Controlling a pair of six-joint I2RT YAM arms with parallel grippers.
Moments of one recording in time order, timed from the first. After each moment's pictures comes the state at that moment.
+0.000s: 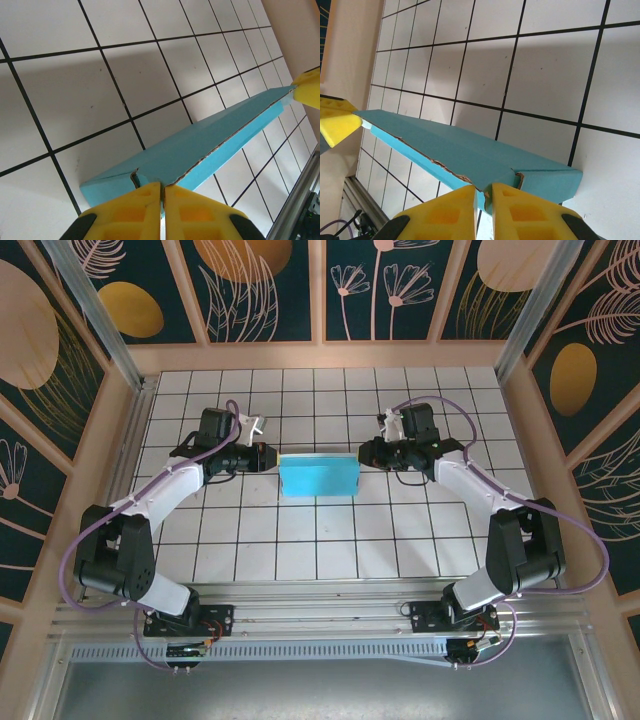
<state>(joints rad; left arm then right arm) -0.28 1.51 1.01 -0.31 0.63 -0.28 0.35 1.50 1.04 -0.35 -0.56 0.44</state>
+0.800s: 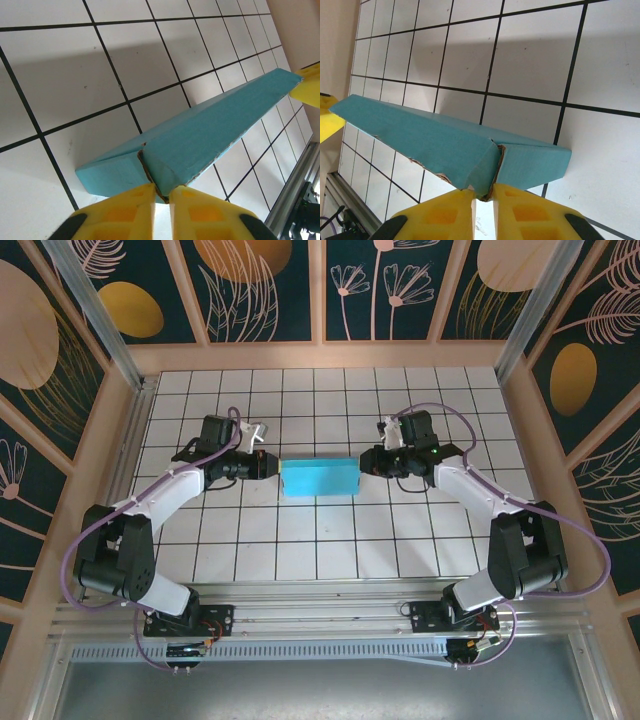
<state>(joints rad) -0.28 1.51 0.95 -0.30 0.65 -0.29 0.36 1.47 0.99 -0.38 -0.52 0.42</state>
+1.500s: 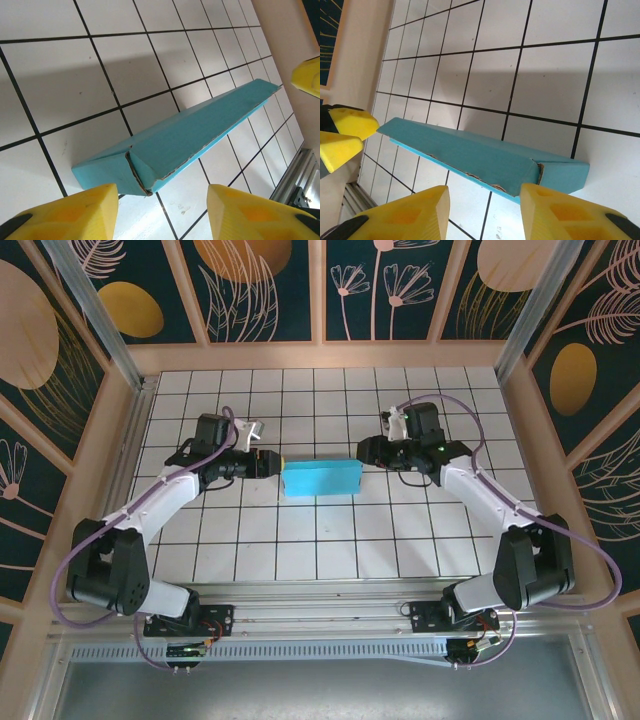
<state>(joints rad) -0.28 1.42 0.95 -0.31 0.64 -0.32 0.36 1.41 1.04 -0.38 -0.52 0.47</state>
